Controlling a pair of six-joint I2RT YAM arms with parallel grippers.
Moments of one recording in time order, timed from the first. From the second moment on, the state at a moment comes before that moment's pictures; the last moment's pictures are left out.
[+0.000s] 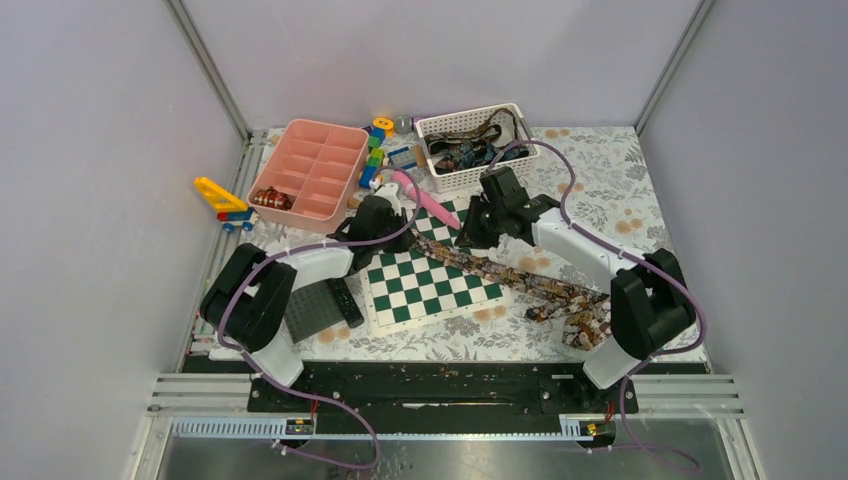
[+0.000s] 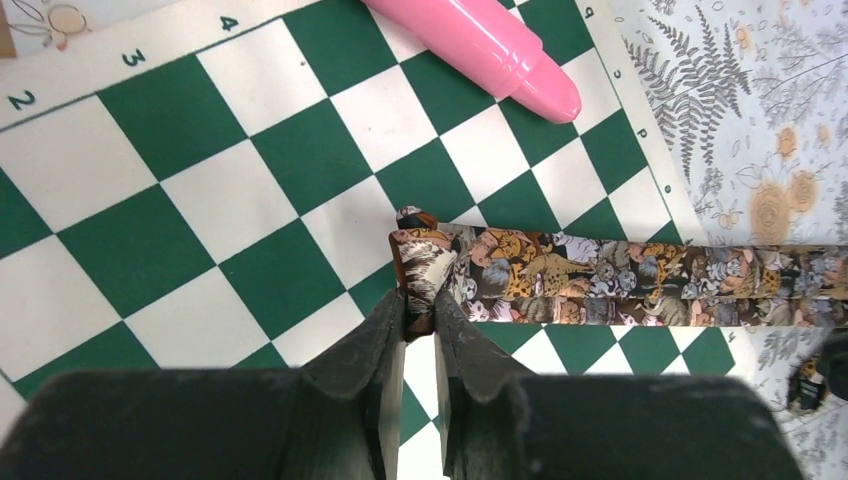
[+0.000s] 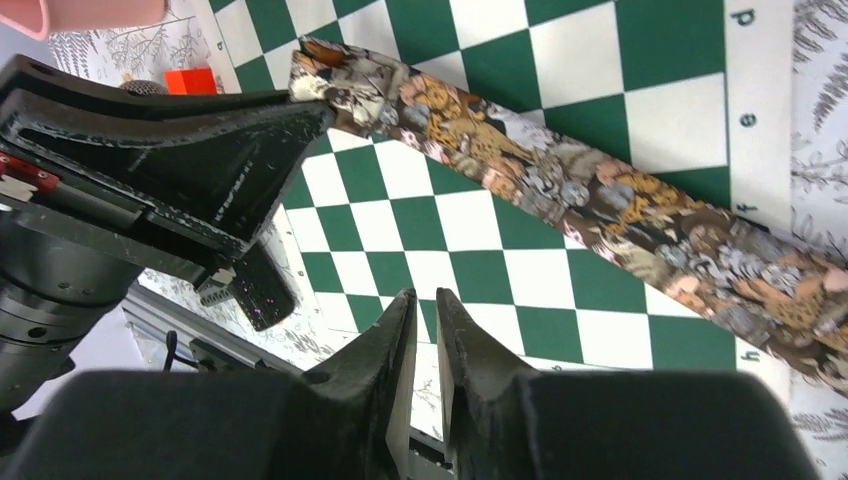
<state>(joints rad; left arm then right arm) -0.52 1.65 0.81 0.22 0.09 -0.46 0.55 1.63 1.18 -0.47 -0.20 0.76</state>
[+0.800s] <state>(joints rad) -0.68 1.69 1.02 -0.15 -0.33 -0.24 0.49 1.35 1.06 -0.49 -0.19 0.75</state>
